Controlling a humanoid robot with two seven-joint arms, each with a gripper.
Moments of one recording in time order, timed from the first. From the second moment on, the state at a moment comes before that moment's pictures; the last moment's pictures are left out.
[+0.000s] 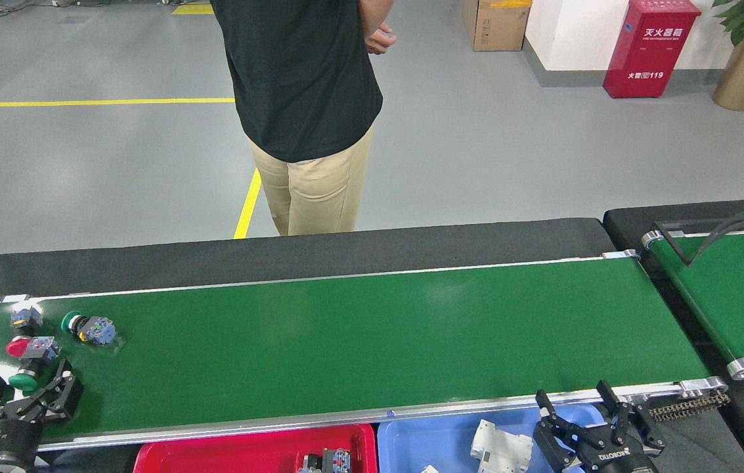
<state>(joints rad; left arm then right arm) -0.33 0.31 0.46 -0.79 -1.52 -0.21 0.06 0.22 0.00 -0.13 -1.76 1.33 -0.28 0.15</state>
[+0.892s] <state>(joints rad) 0.35 0.15 0.32 -1.72 -1.28 -0.57 0.02 0.18 0.03 -0.13 -1.76 1.33 -0.30 0.14</state>
